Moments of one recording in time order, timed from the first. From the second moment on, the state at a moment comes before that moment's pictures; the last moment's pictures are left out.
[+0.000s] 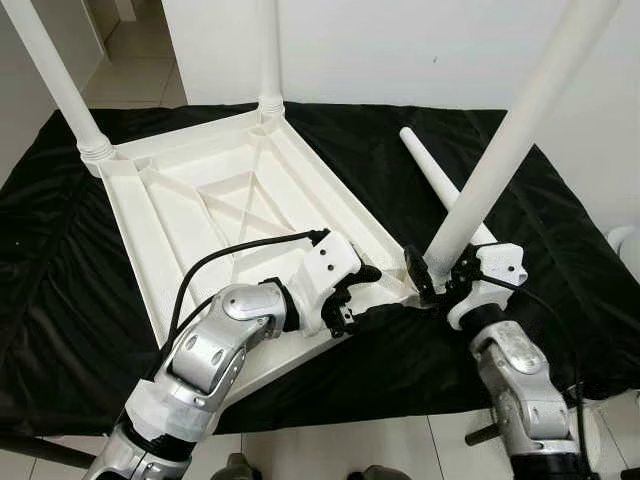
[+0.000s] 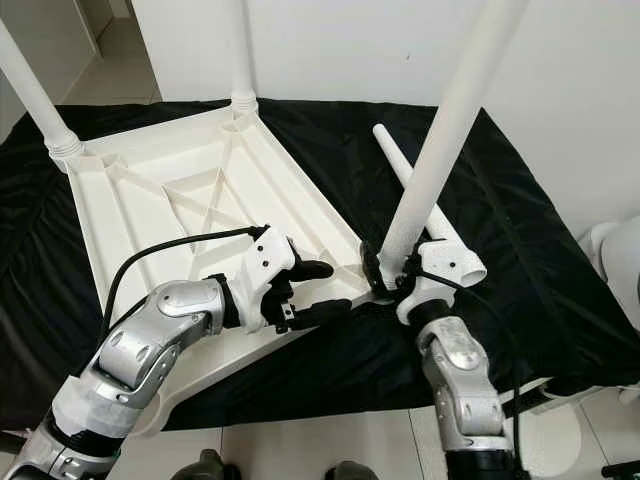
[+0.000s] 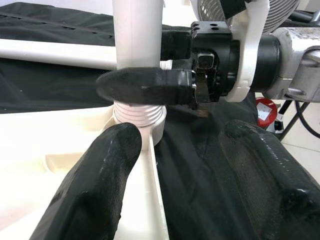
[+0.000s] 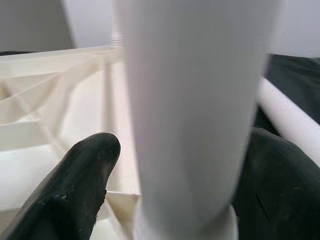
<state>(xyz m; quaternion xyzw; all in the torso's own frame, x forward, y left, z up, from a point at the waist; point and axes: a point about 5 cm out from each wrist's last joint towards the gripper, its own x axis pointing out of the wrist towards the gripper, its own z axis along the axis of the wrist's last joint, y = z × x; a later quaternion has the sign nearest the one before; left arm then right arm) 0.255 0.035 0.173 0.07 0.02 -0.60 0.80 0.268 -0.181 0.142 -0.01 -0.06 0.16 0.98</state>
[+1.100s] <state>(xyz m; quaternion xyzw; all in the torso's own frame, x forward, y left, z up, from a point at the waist) 0.256 0.035 0.174 0.08 0.02 -0.59 0.80 0.292 -0.199 0.140 -0.04 -0.03 0.25 0.97</state>
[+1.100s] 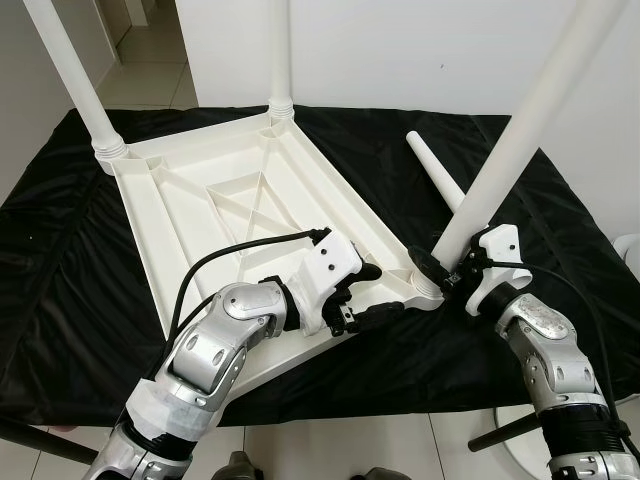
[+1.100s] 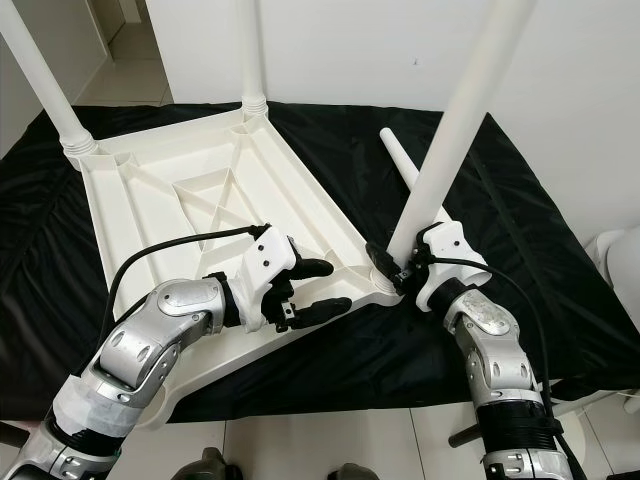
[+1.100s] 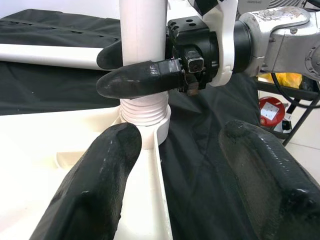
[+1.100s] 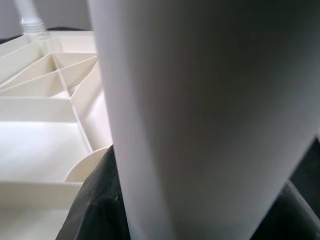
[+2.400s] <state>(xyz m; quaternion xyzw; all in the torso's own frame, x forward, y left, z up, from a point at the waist) 0.256 0.035 0.175 0.08 0.01 -0.59 0.80 0.276 -0.143 0.152 0.07 -0.06 -0.06 0.99</state>
